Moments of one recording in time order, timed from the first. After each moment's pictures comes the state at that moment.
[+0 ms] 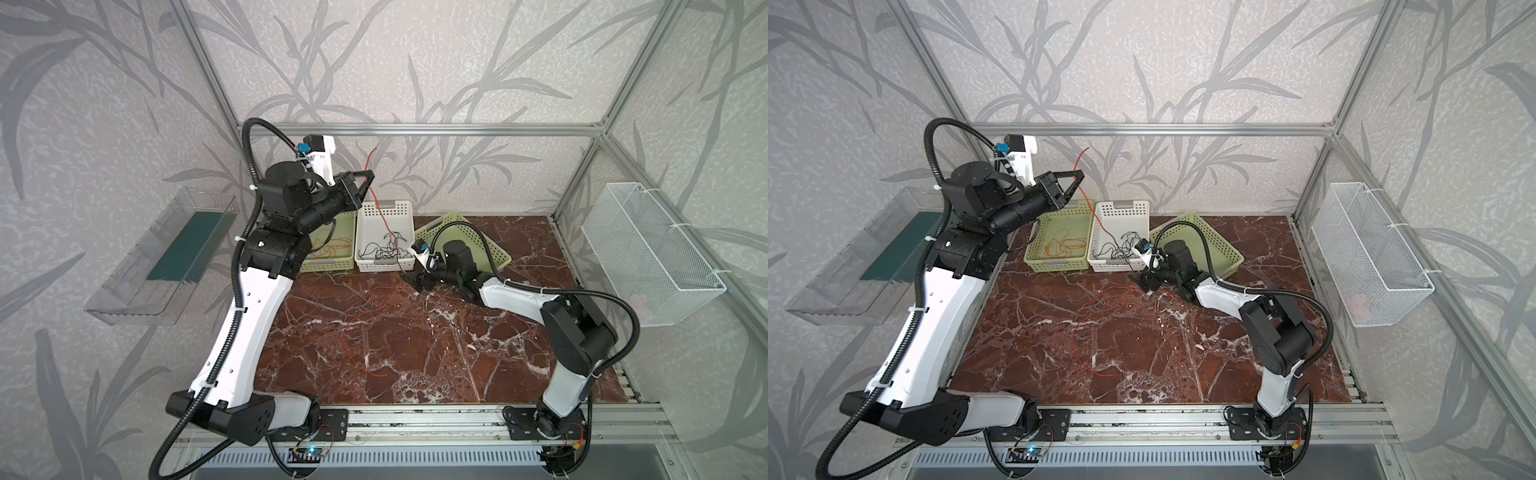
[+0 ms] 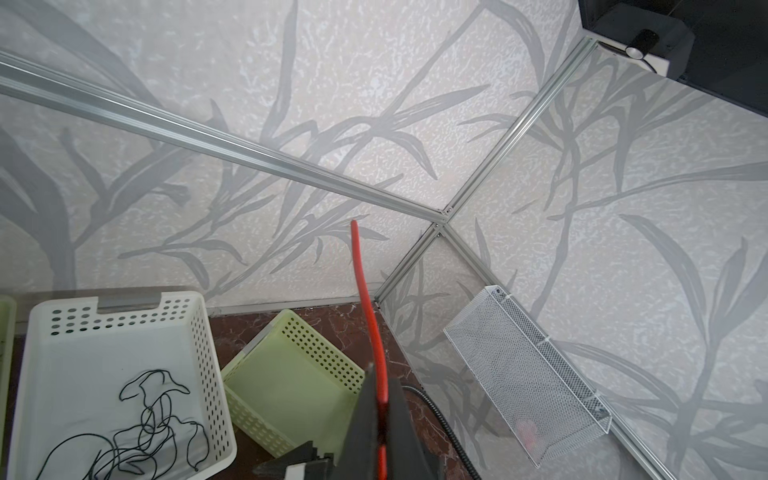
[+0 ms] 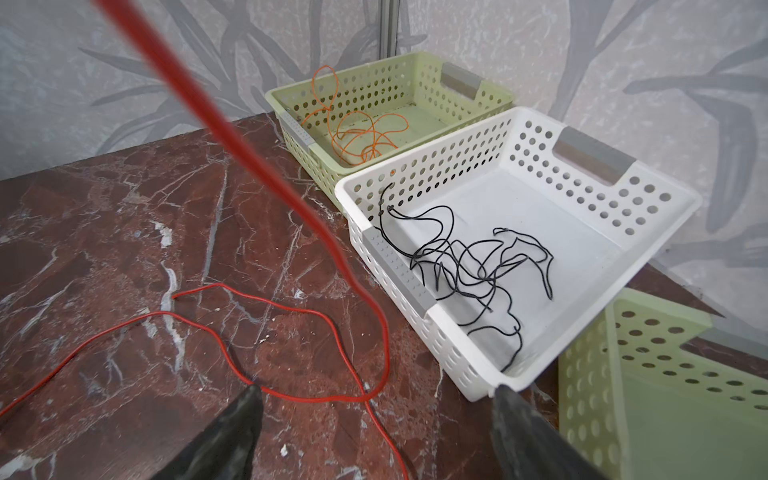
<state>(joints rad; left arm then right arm) -0.27 1.36 1.78 -0.42 0.41 -0.60 0.62 1.84 1.12 0.29 -0.34 -0.17</state>
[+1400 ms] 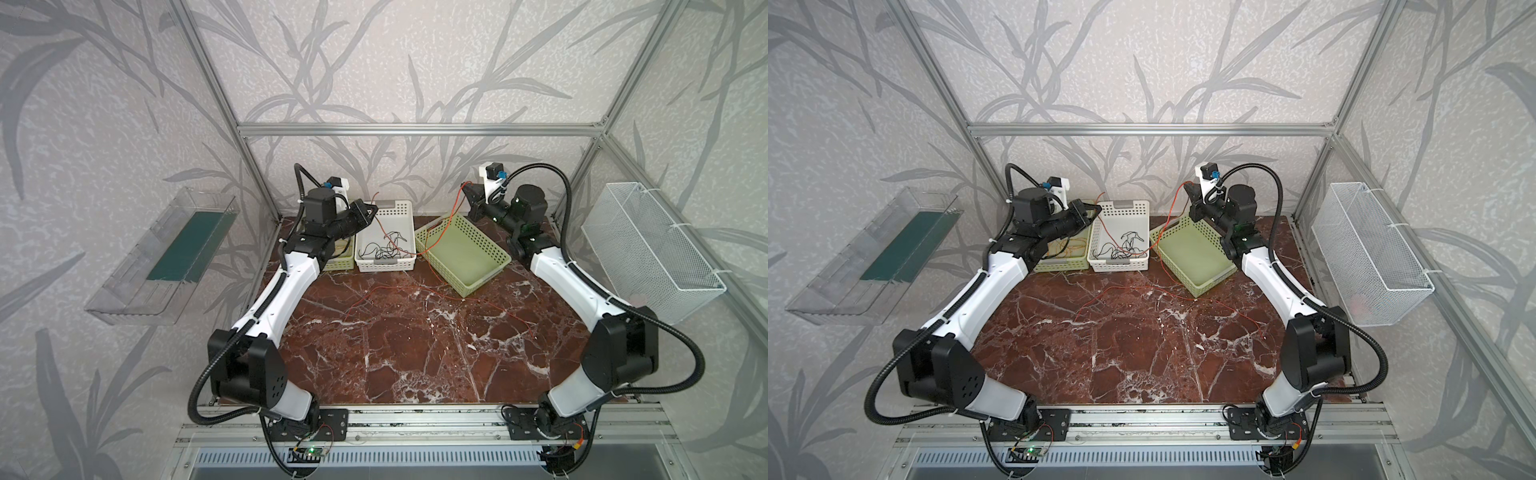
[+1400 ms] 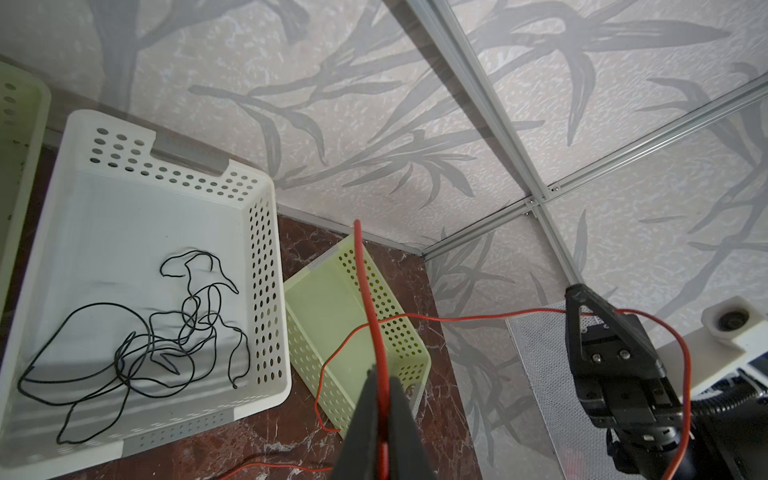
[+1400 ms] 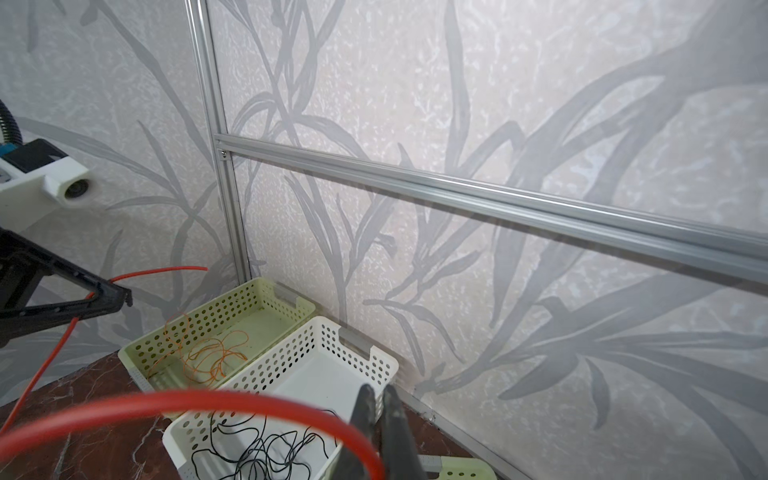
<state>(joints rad) -0.20 1.54 1.40 -0.15 0.45 -0.76 0.27 1.67 1.43 0.29 -0.39 -0.01</state>
